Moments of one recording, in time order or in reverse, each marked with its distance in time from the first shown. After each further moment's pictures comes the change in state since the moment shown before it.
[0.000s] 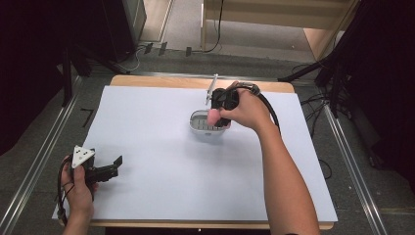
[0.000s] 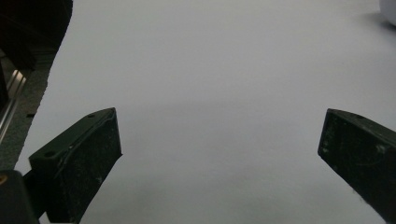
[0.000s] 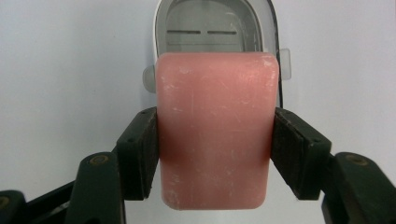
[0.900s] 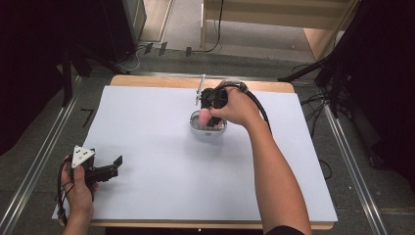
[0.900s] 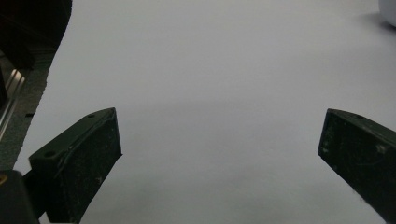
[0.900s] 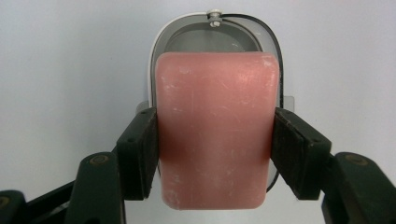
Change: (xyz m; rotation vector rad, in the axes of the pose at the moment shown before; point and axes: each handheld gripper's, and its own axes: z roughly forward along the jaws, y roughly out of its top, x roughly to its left) left arm 0.000 0.000 0.000 0.001 -0.006 -0.003; right arm -0.006 0.027 0.018 0.025 0.023 -0.059
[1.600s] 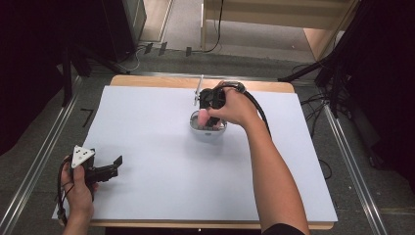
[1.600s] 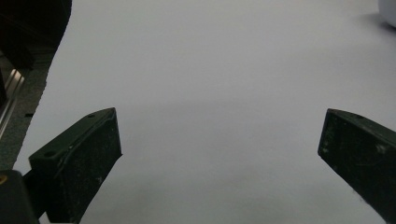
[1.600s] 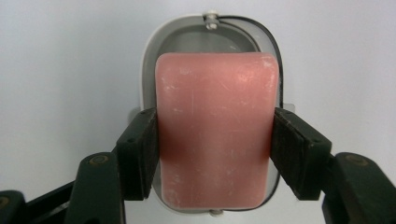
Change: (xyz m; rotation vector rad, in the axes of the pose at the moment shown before) left arm 0.000 0.000 0.000 -0.001 -0.001 -0.001; right arm -0.004 0.002 0.006 -0.016 0.020 -0.004
